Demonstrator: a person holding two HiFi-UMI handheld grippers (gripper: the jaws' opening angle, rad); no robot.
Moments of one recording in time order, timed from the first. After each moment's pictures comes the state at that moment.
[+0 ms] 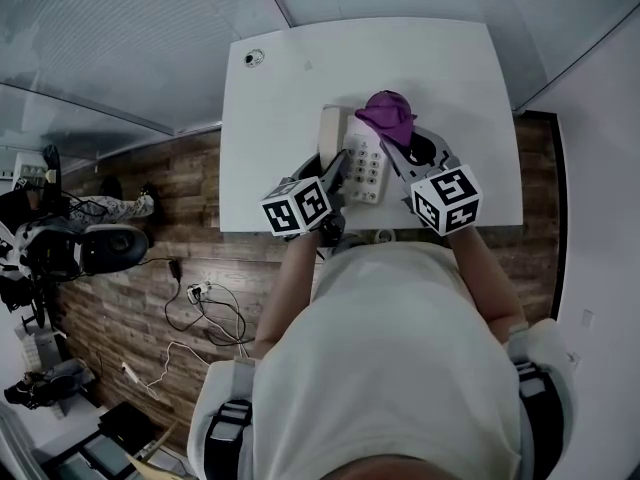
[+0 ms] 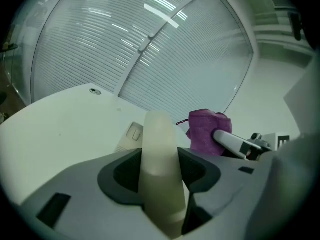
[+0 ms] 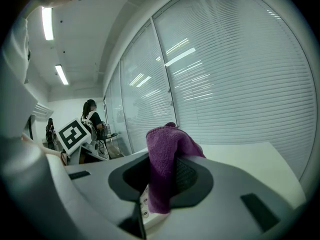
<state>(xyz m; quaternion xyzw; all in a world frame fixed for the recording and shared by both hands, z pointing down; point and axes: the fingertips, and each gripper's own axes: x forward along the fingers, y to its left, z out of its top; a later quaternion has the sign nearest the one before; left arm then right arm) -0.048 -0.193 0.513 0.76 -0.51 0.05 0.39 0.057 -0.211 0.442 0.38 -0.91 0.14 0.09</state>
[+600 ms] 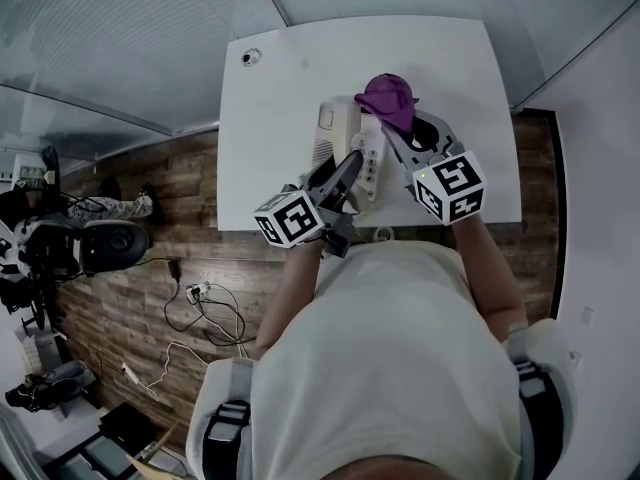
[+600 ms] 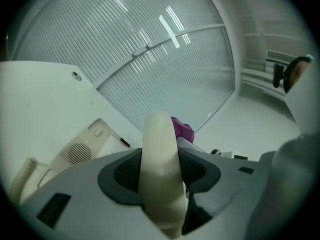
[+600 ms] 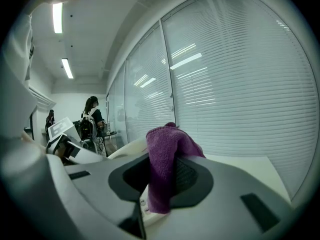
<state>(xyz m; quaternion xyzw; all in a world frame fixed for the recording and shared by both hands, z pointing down) -0.004 -0.167 0.457 0.81 -0.39 -0.12 0.43 0.068 -0.216 0.418 0.38 -0.91 0.09 0.09</state>
